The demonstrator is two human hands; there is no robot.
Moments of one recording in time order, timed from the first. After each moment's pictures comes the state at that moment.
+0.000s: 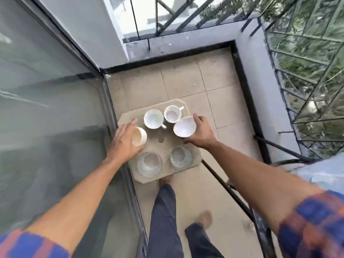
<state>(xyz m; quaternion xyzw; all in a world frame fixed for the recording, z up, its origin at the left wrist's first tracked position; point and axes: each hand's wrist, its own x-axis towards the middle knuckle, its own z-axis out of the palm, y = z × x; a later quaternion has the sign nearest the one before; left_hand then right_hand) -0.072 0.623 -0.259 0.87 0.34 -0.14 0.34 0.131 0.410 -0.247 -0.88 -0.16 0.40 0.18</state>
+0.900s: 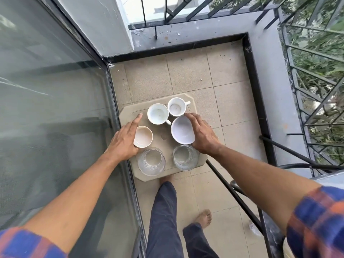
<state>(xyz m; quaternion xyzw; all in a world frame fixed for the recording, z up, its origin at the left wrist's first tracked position) -0.086 0.637 -0.298 0.90 0.23 -0.19 0.30 0.121 0.402 -0.292 -0.84 -0.40 0.34 0.12</state>
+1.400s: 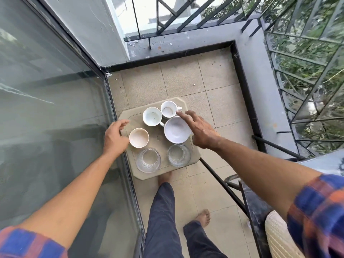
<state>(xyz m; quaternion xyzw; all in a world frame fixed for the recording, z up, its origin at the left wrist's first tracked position) -0.078 0.635 -0.259 0.78 0.46 -0.02 0.43 0.139 0.399 -0.231 -0.83 -0.45 0.34 0.03</state>
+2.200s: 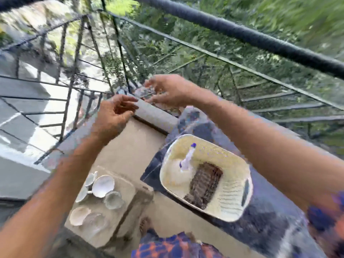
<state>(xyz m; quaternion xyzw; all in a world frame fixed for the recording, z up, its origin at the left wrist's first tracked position) 0.138 0.377 0.127 0.79 -0.10 -0.04 0.60 0.174 0.164 0.205 -0.95 -0.20 0.09 0.20</state>
